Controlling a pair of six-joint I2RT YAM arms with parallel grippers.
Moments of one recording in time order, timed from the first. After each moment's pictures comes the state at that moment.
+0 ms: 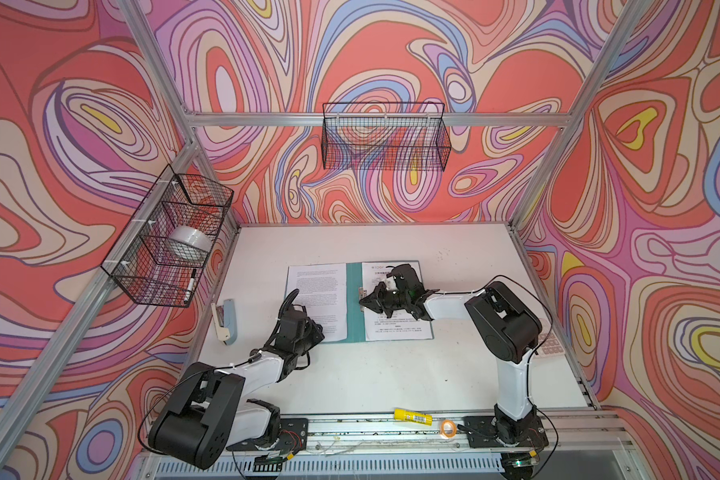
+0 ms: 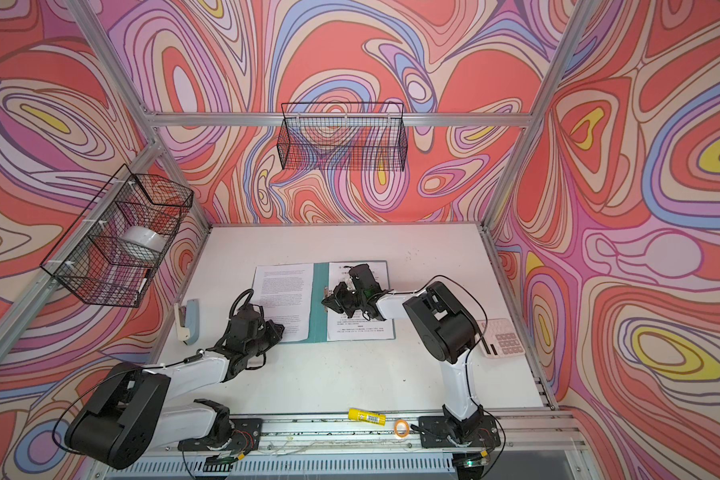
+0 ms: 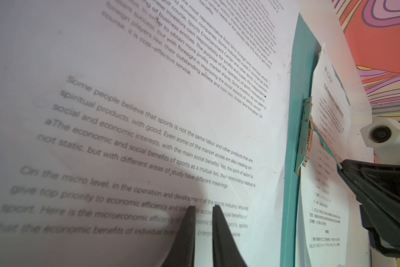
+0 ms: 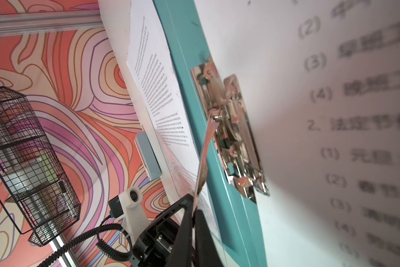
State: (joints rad) left arm -0.30 1.28 0.27 0.27 0.07 -0.89; right arm 0.59 2.02 1.09 0.31 -0.58 1.35
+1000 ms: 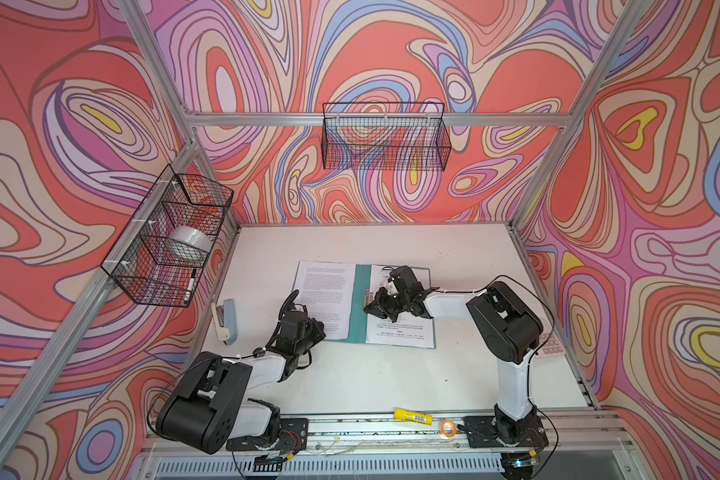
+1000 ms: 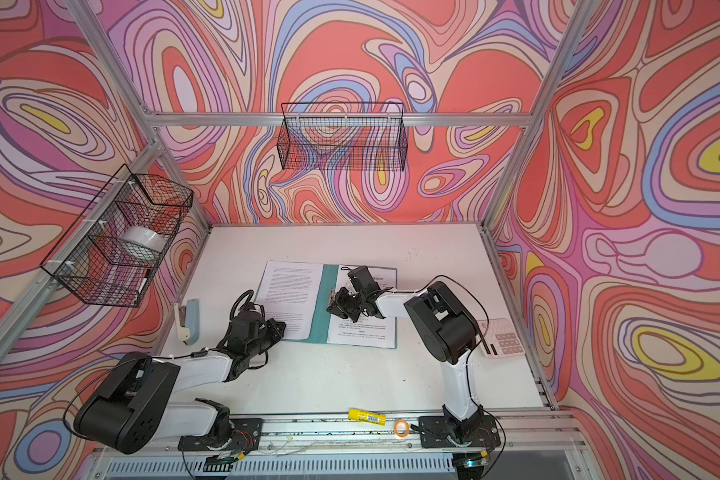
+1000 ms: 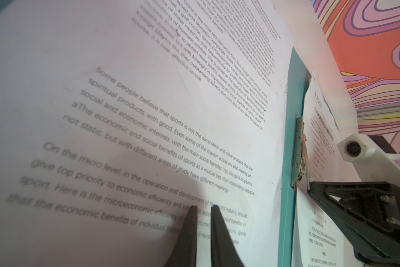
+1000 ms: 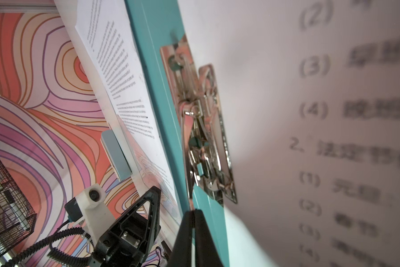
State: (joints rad) left arm -0.30 1.36 0.24 0.42 0.07 -0.90; right arm 0.59 2.02 1.12 0.08 -0.54 1.19
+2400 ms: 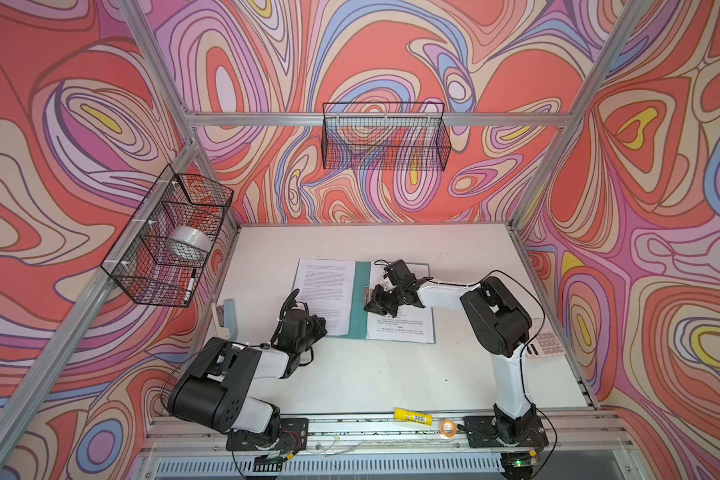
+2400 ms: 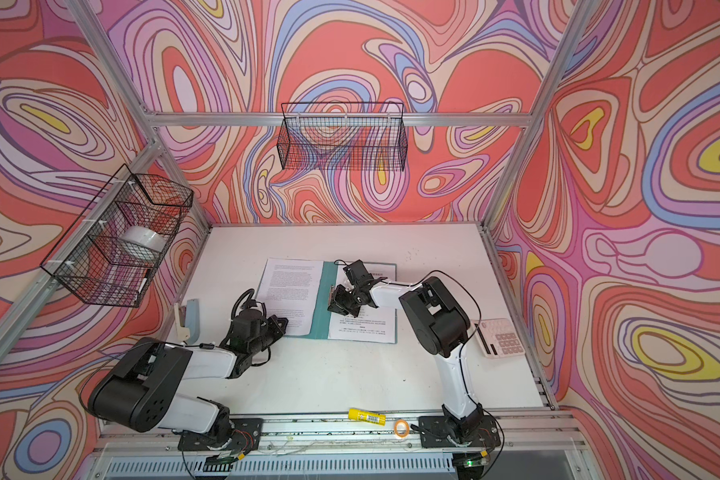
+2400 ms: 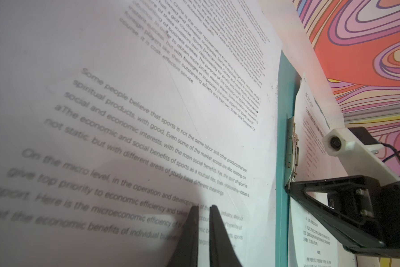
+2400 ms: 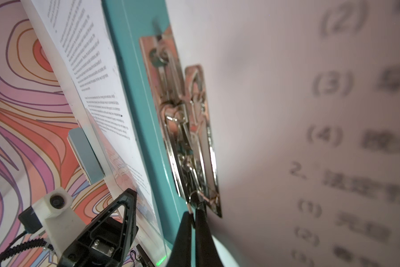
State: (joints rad) left arm -0.30 1.49 0.25 0.60 0.10 -0.90; right arm 0.58 2.11 1.30 -0.15 -0.53 1.05
